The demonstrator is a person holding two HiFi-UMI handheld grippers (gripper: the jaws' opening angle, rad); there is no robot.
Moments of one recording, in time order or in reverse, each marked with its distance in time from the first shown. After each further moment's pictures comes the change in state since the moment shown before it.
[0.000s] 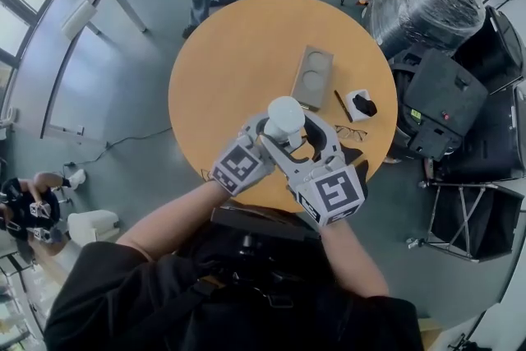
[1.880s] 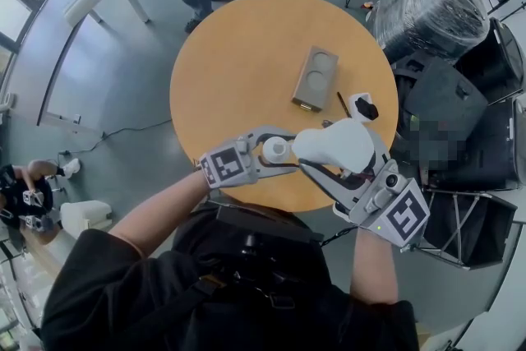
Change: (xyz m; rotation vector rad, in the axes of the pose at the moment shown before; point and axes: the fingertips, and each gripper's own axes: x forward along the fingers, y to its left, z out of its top) left arm -0.036 -0.047 -0.027 0.067 -0.026 -0.399; right arm -0.067 0.036 0.108 -0.106 -0.293 0.388
